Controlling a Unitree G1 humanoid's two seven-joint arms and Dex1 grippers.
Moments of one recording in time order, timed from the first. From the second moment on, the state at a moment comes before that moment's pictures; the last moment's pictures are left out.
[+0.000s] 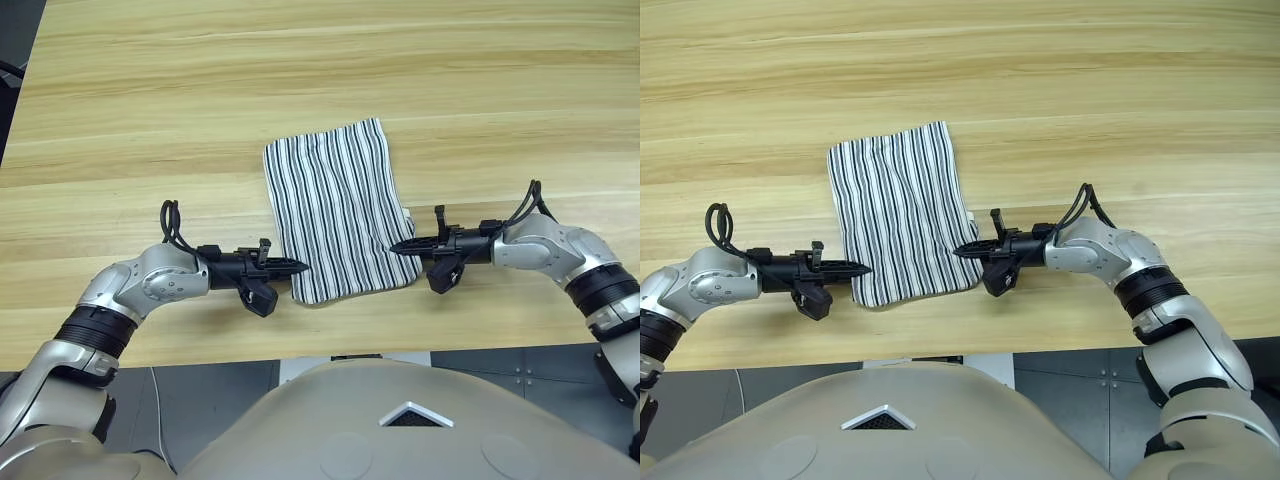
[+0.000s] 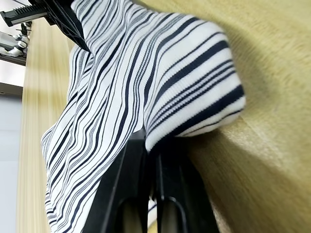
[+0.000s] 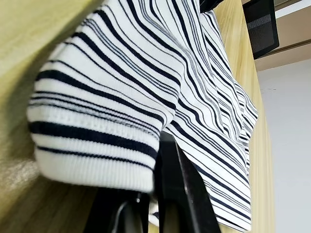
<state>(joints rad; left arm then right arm) -0.05 0.89 -0.48 0.25 0.47 -1.00 -0.56 -0.32 -0.70 0.66 0.48 -0.50 -1.03 0.53</state>
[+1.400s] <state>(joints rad) -0.15 0.94 -0.31 -0.12 -0.29 0.00 -1.37 -0.23 -0.69 0.42 -0.02 0.17 -0.25 1.20</state>
